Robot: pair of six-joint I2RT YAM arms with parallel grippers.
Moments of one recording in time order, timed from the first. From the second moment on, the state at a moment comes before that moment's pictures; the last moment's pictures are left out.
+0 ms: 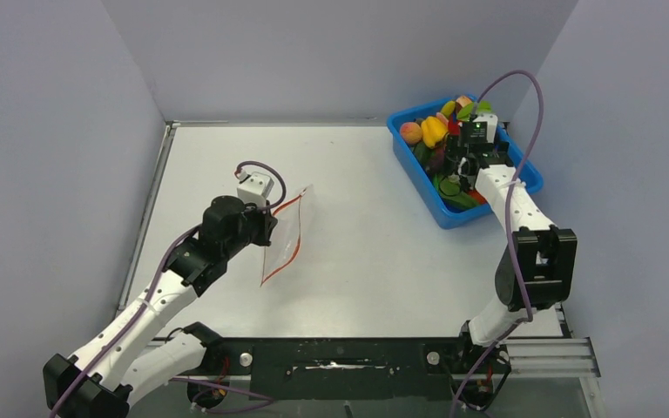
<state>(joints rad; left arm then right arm) -0.56 0.91 0.78 -0.34 -0.07 -0.18 0.06 1.62 1.34 -0.51 0.44 0.15</state>
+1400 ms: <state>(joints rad) -0.56 0.85 0.77 -0.33 -0.08 -0.18 0.02 1.90 1.43 -0.33 0.34 -0.06</state>
